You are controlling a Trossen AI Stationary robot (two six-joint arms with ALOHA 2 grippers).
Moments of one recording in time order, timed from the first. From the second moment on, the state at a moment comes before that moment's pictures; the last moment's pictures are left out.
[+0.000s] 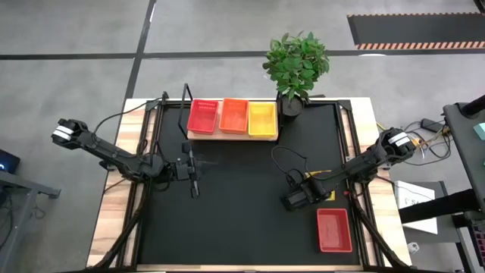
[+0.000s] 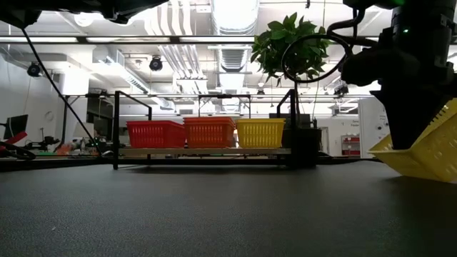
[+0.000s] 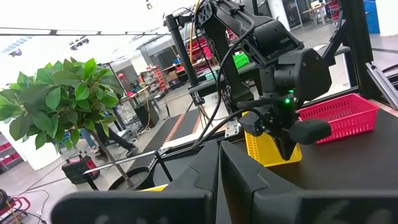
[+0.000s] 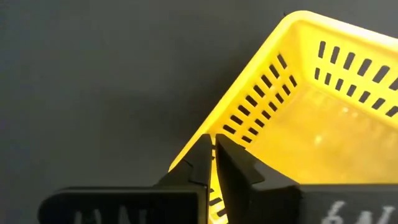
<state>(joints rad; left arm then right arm) -0.35 0.99 0.43 0.67 -0.51 0.43 0.42 1.63 0.99 -0.89 0.16 1.47</state>
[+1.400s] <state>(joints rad) -0.35 0.98 0.43 0.66 -0.51 0.43 0.38 1.76 1.18 -1.01 0.16 1.41</state>
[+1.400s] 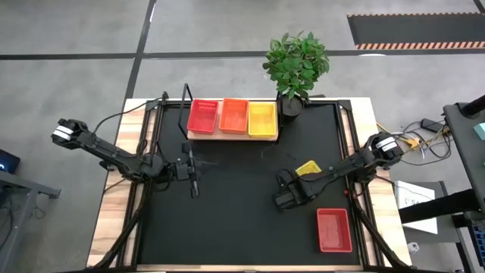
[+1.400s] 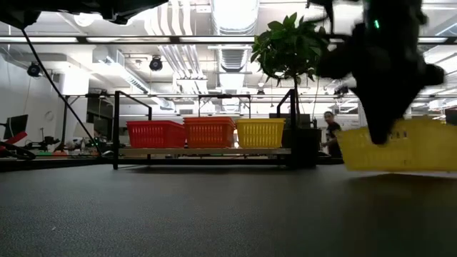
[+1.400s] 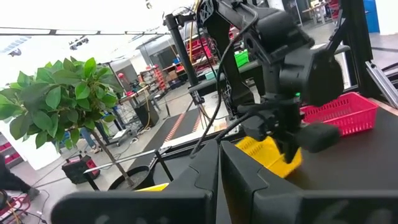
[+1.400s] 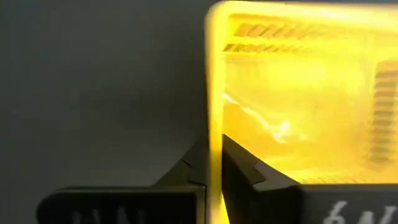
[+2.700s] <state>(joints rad) -0.35 0.97 0.42 0.67 -0.51 0.43 -0.20 1.95 1.88 -1.21 0.31 -0.39</state>
